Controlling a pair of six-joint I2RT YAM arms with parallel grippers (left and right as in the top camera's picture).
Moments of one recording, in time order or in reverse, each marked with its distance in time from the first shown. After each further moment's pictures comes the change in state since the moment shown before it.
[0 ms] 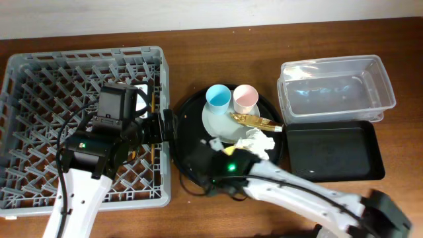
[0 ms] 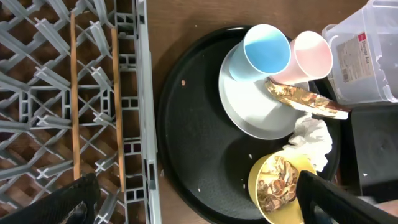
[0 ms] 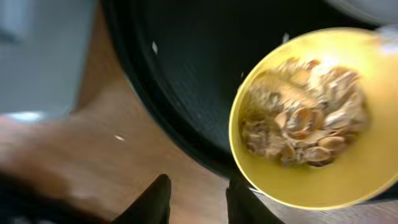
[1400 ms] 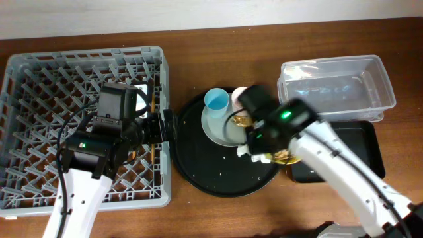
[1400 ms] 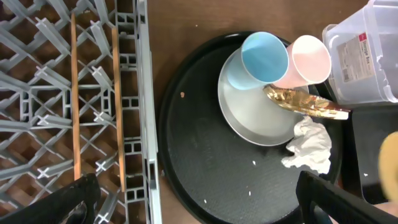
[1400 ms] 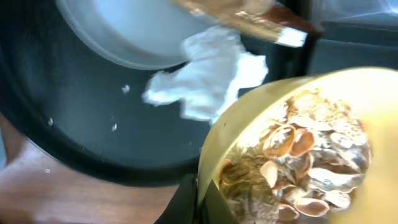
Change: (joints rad) left arm 0.000 0.000 0.000 -0.002 0.000 0.000; right arm -0.467 -0.066 0.233 -0.379 0.013 -0.185
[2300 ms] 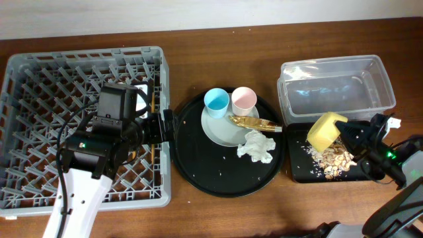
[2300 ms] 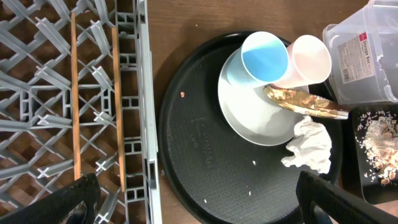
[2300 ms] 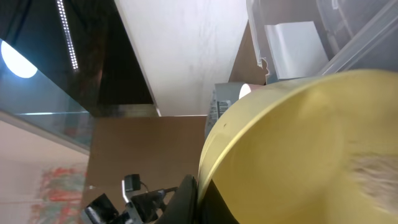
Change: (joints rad) left arm 0.000 0.000 0.000 0.000 0.000 0.000; right arm -1.347 0.067 -0.535 0.414 -1.578 -0.469
